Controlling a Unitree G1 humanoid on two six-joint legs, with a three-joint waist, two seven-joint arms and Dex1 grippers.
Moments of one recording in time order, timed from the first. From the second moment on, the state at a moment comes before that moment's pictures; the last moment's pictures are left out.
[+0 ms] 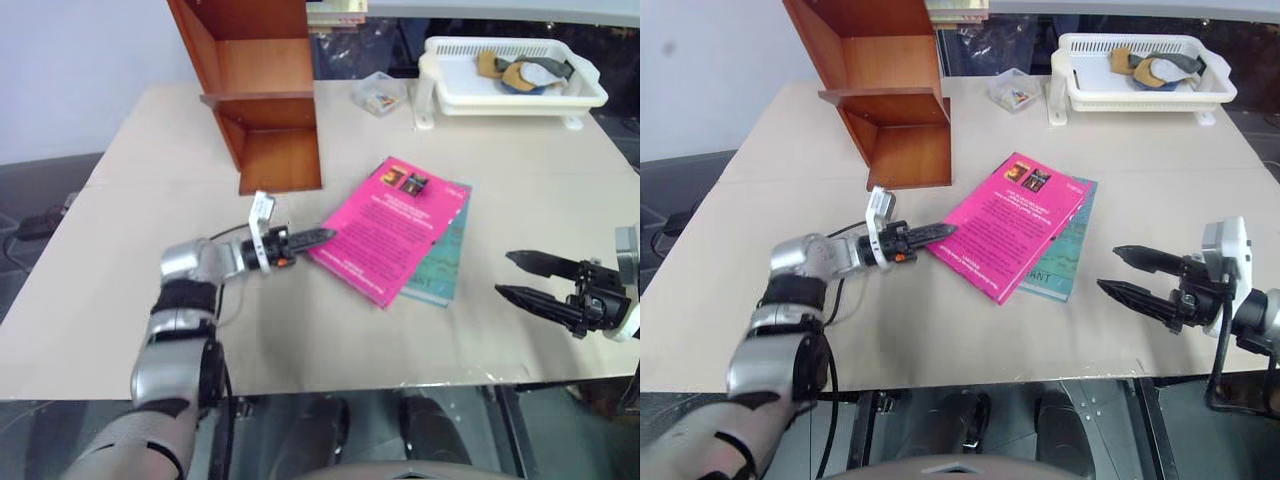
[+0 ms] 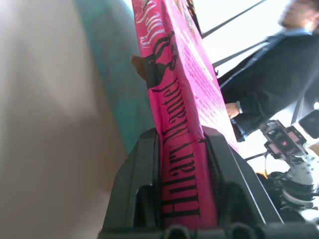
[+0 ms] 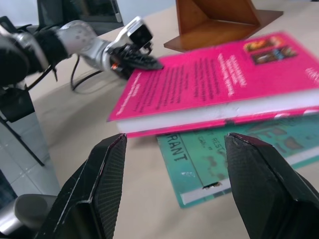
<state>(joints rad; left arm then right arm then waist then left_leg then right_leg) -0.70 0.38 0.25 0.51 -0.54 1.17 -1.11 0.10 -0.81 -0.50 -0.50 0.87 0.66 1.04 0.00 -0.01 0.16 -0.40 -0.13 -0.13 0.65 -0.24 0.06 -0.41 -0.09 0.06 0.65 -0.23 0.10</state>
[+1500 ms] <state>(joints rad) -0.37 0.30 0.29 -0.11 -1.17 1.54 -0.51 0.02 -0.82 -0.40 -0.43 0.82 0.61 1.03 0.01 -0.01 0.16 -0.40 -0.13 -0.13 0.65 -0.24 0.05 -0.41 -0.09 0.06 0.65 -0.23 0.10</state>
